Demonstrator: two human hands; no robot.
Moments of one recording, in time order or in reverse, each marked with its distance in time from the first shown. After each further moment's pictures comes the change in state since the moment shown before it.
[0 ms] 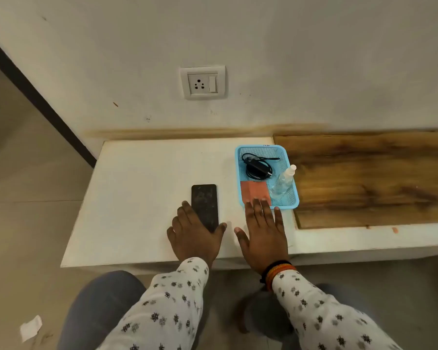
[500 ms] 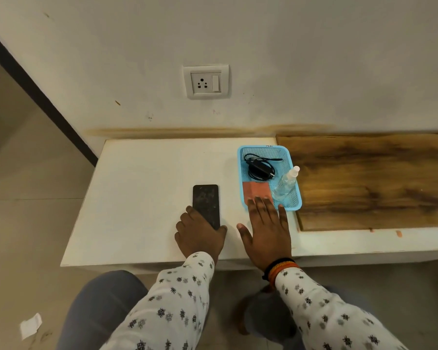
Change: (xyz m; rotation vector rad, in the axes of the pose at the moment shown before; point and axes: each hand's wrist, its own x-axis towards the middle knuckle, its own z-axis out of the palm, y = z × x) left_hand 0.010 0.014 0.002 -0.027 -0.098 -0.117; right_hand 0.011 0.003 0.000 -0.030 0.121 0.014
